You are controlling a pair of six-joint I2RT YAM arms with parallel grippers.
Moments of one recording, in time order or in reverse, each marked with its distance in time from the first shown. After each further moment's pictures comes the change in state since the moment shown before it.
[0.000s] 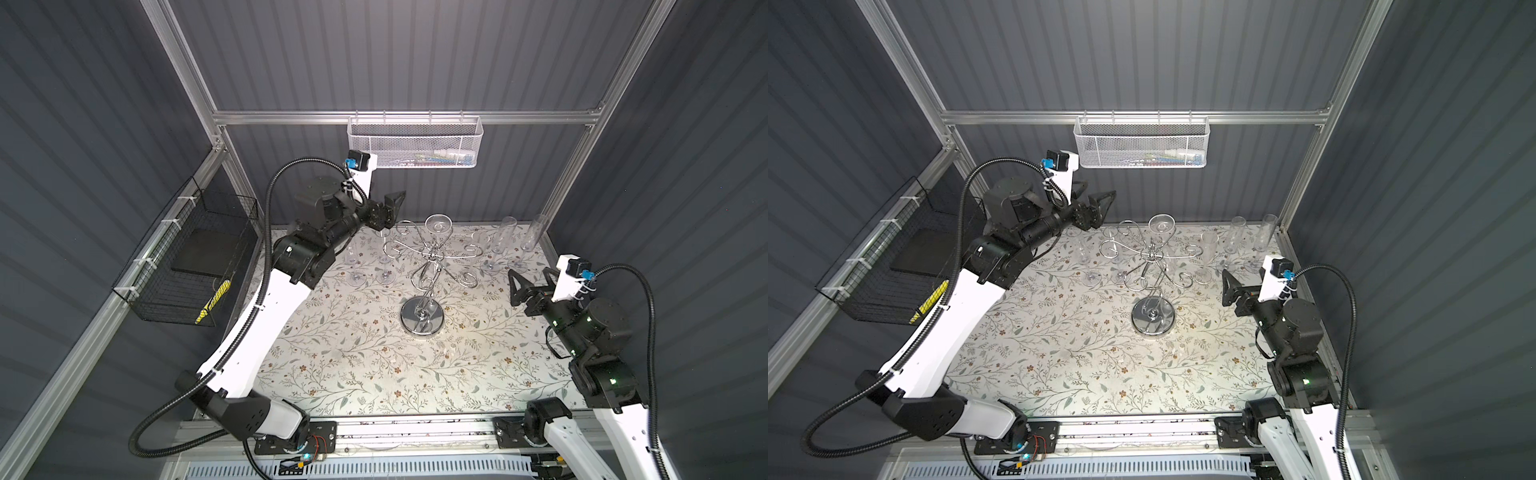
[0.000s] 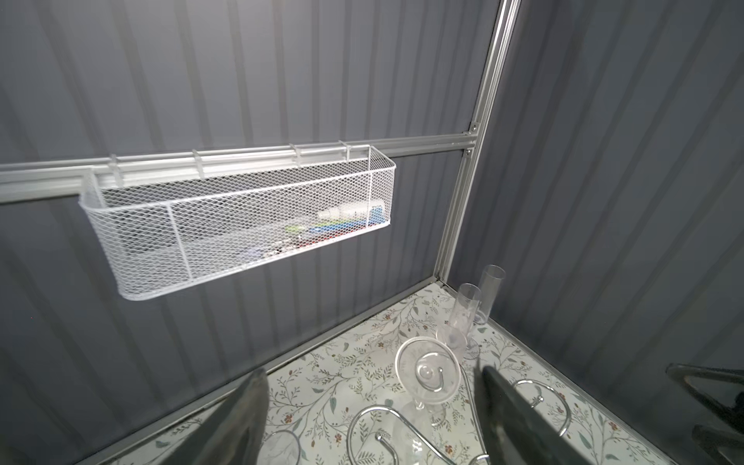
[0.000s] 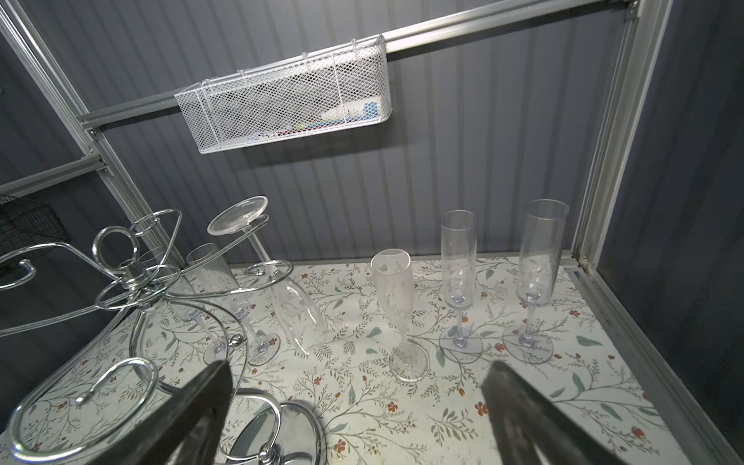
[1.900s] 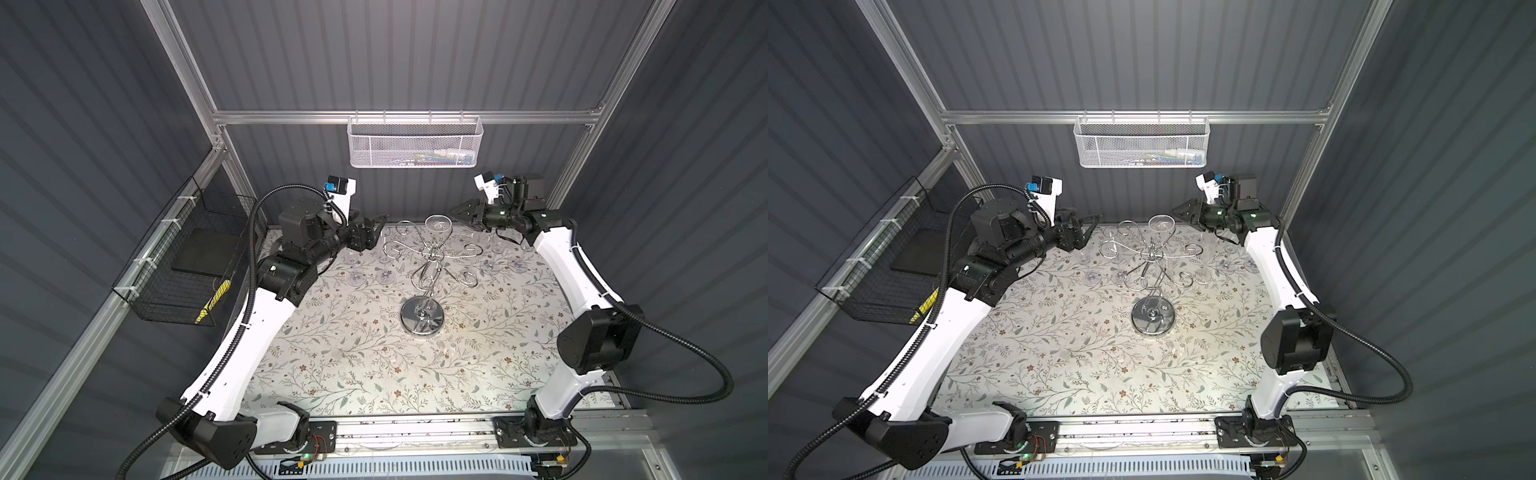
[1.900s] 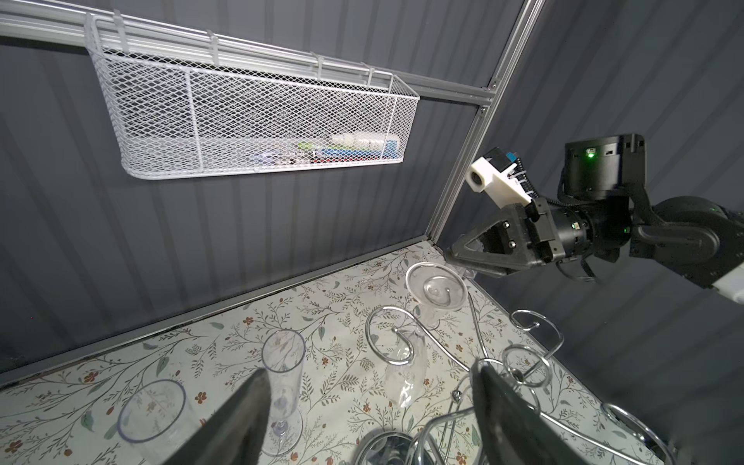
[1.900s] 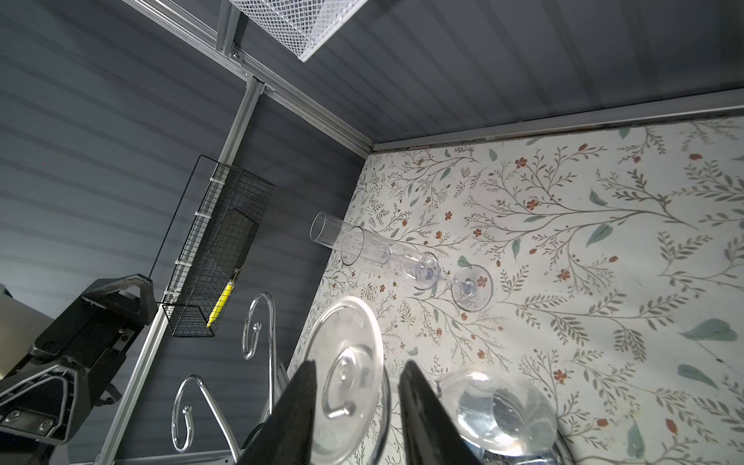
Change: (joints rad) left arm 0.094 -0.198 -0.304 -0.005 0.090 -0.087; right arm -0.001 1.238 1.062 -0.282 -0.796 0.327
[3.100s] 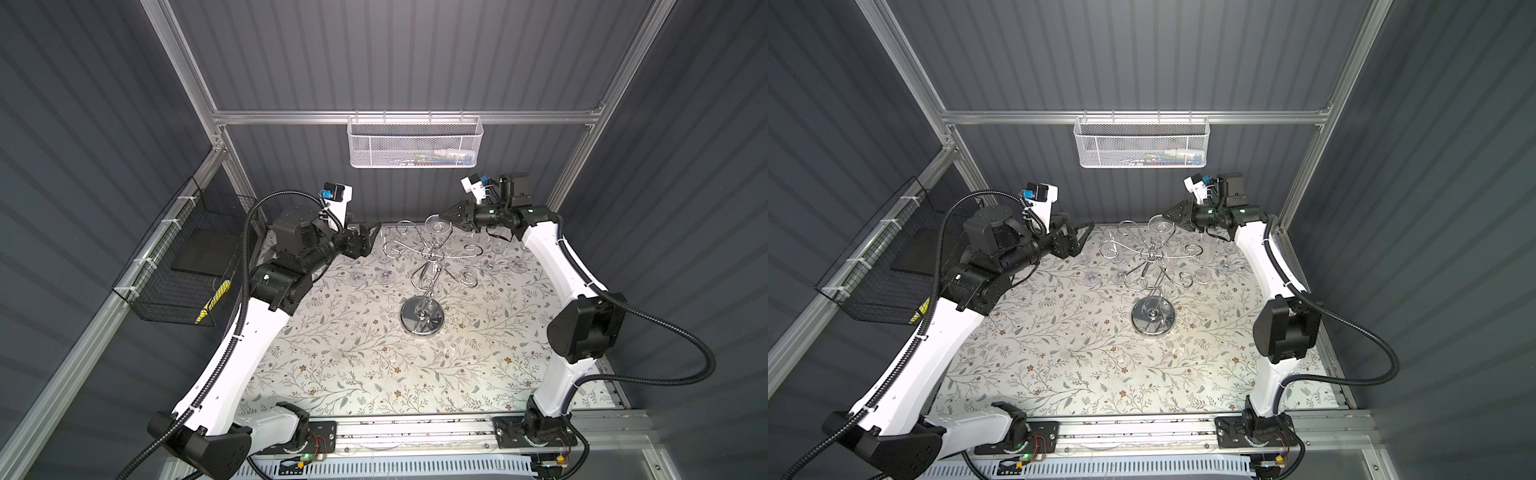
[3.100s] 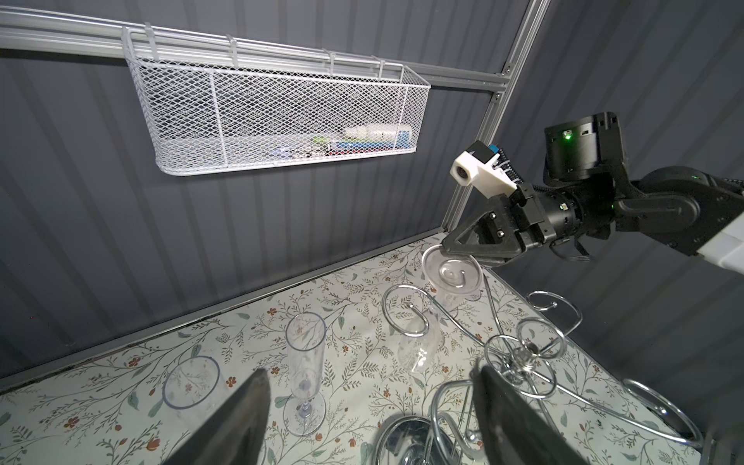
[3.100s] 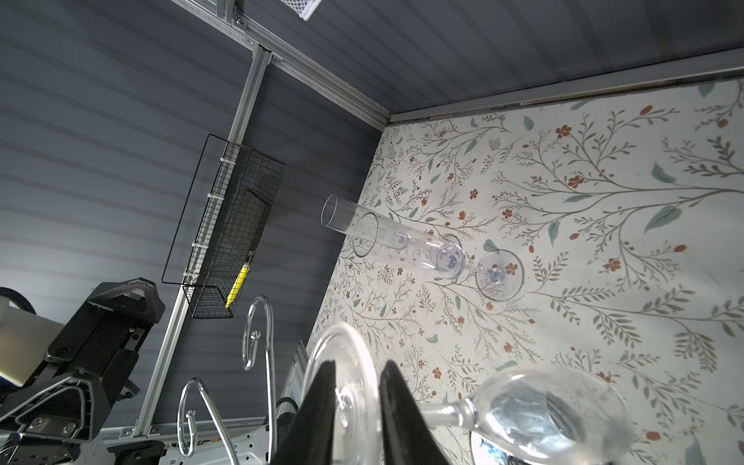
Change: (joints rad) left arm 0.000 -0.057 -0.040 -0.030 -0.041 0.060; right arm 0.037 0.092 0.084 -0.050 -0.058 0.007
